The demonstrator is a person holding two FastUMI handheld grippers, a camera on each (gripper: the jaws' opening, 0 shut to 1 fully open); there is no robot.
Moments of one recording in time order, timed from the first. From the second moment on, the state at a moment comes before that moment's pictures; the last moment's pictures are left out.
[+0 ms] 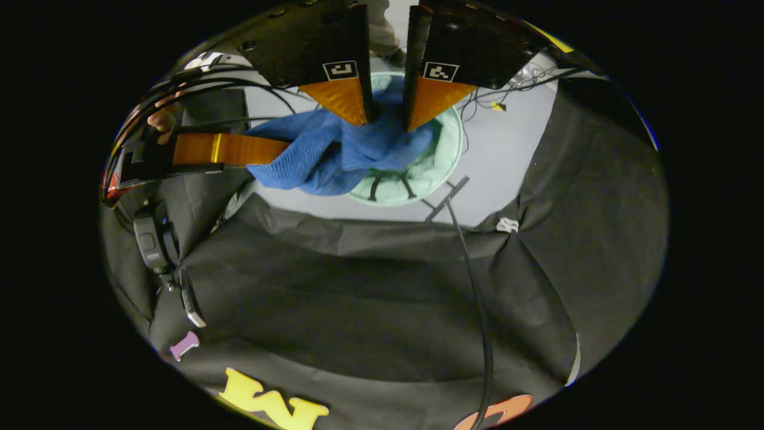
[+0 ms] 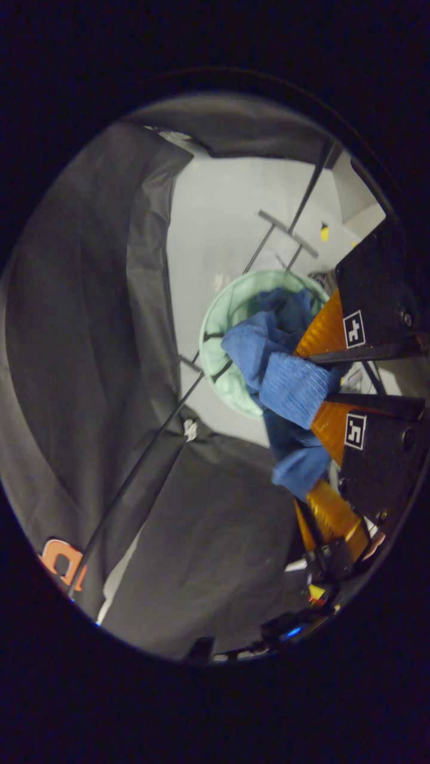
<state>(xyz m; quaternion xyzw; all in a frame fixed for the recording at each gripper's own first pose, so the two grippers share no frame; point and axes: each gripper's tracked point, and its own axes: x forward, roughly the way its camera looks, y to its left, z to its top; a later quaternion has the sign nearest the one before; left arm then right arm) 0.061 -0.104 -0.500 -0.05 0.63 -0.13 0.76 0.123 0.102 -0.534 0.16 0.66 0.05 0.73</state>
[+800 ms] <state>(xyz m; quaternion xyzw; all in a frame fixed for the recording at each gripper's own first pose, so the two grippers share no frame) 0.073 -0.076 -0.380 -0.03 0.51 -0.16 0.84 0.090 0.068 -0.346 0.10 0.44 -0.03 0.89</state>
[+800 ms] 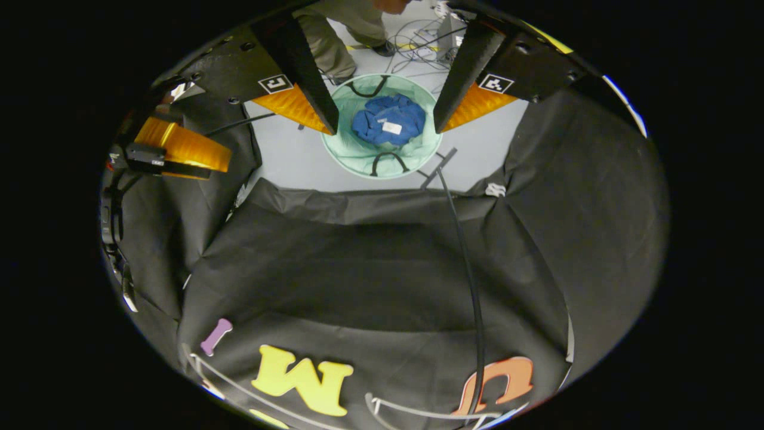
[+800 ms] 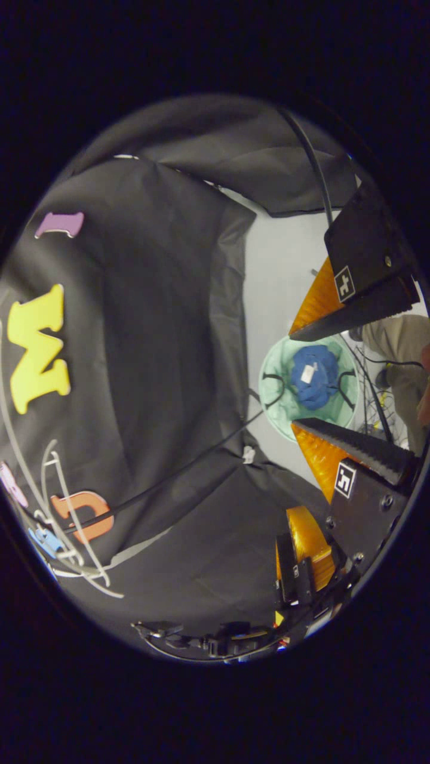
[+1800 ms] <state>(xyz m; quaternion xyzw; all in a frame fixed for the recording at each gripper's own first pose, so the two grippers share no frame) 0.044 -0.041 -0.088 -0.03 0.17 -0.11 0.98 -0.033 0.002 -0.037 0.03 0.11 -0.08 0.99</state>
